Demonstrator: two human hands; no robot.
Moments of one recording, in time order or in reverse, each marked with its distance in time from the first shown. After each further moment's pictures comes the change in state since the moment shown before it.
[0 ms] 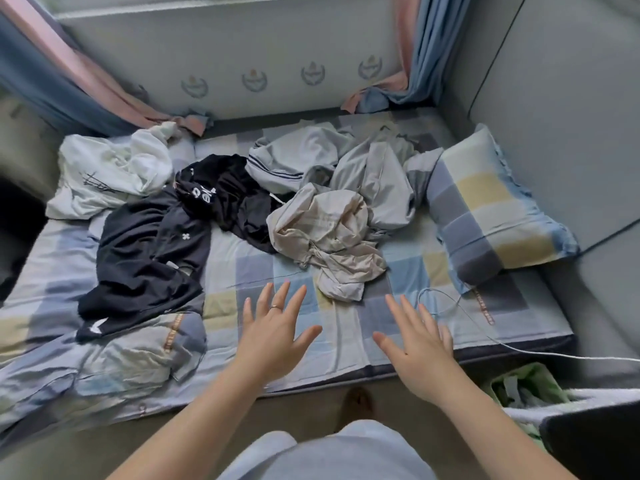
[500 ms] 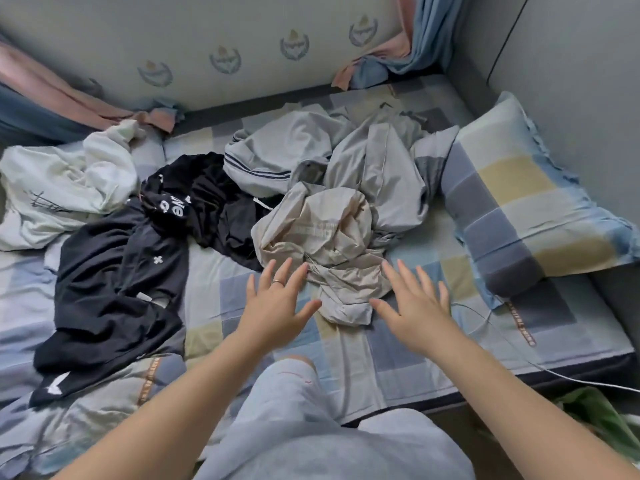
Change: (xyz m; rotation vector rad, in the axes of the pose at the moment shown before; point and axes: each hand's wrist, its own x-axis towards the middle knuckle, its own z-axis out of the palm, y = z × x) left_hand 0.230 -0.020 0.017 0.032 -0.027 0.071; right_hand 0.236 0.027 -0.017 -0.017 0.075 -0.010
